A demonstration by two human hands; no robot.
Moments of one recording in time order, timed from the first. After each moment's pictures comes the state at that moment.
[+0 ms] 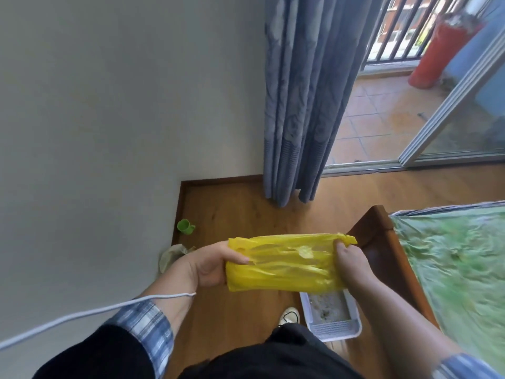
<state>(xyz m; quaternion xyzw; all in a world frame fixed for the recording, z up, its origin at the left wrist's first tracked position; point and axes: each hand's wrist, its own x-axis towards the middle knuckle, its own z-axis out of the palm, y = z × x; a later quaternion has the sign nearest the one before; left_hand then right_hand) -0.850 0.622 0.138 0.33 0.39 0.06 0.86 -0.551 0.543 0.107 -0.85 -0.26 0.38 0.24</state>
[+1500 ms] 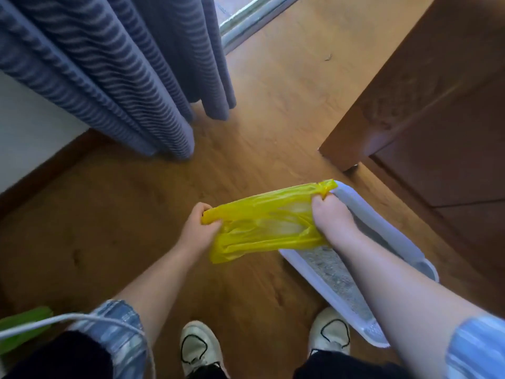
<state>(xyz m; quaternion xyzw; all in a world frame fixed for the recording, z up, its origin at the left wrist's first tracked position) -0.626 0.901 -0.540 0.67 0.52 -0.05 0.53 -0.420 0.723 -0.515 -0.91 -0.03 0.38 0.17</state>
